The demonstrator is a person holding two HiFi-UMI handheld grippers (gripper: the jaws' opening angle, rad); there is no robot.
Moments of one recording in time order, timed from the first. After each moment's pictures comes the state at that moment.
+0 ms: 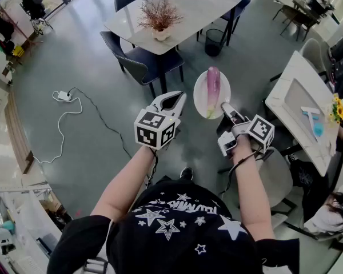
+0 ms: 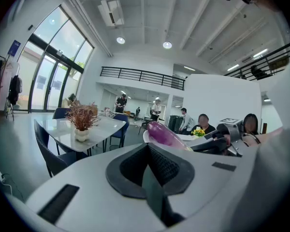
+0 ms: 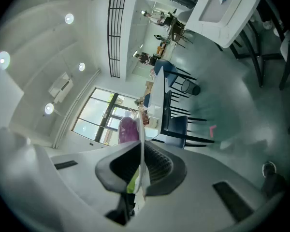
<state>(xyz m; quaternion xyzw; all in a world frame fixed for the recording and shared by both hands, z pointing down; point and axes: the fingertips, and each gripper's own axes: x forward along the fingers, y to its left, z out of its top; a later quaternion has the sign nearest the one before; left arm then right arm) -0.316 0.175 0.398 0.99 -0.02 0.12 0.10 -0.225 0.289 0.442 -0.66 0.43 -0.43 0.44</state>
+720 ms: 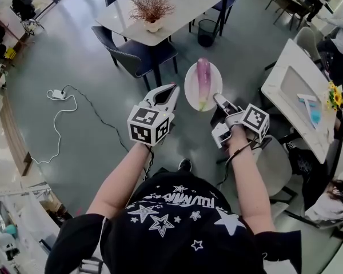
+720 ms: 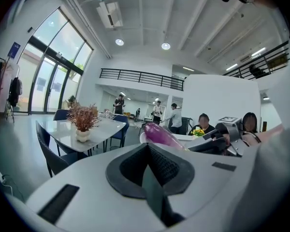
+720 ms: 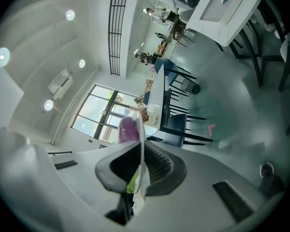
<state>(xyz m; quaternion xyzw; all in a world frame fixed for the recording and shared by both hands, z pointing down) -0.315 0.176 0.399 0.99 -0.03 0.11 0.09 -0.226 0.281 0.444 -0.66 0.45 -0.44 0.42</state>
